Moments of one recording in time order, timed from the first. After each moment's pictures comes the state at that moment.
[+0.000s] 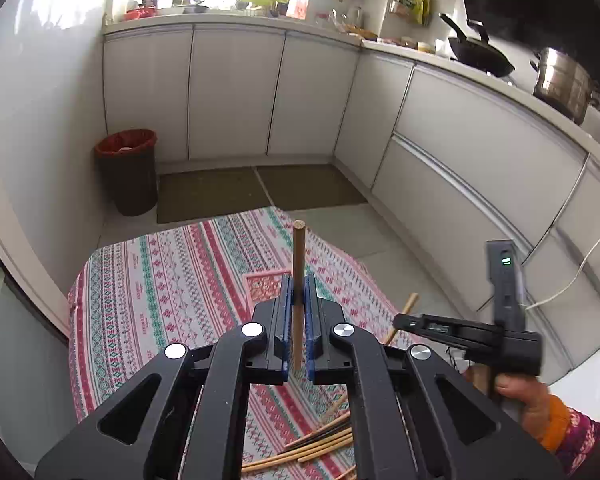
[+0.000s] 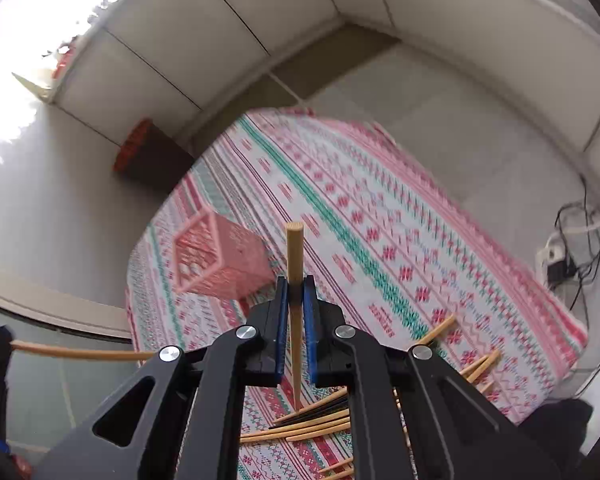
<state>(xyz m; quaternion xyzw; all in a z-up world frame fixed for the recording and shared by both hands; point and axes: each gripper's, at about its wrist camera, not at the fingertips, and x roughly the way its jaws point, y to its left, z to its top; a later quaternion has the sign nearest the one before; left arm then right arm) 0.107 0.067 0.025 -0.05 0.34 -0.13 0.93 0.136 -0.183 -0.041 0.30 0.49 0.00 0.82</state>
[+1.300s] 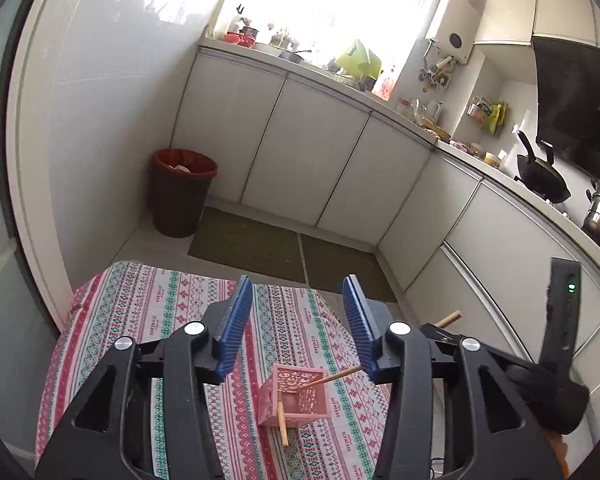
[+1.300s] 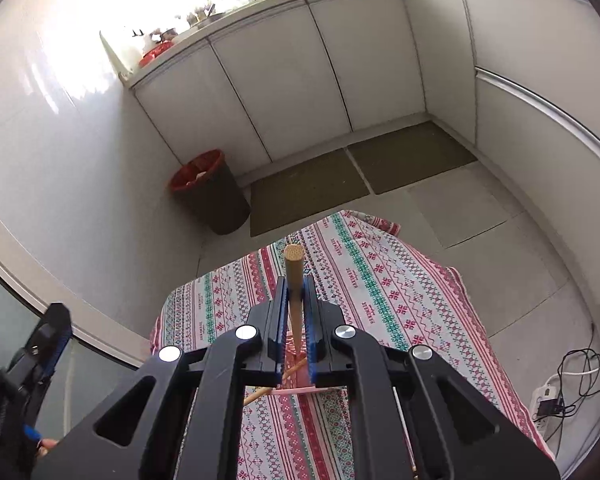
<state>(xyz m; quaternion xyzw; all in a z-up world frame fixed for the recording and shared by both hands) 0.146 0.114 0.046 -0.19 0.24 -0.02 0.95 0.210 -0.117 0.048 0.18 0.39 0.08 0.90</state>
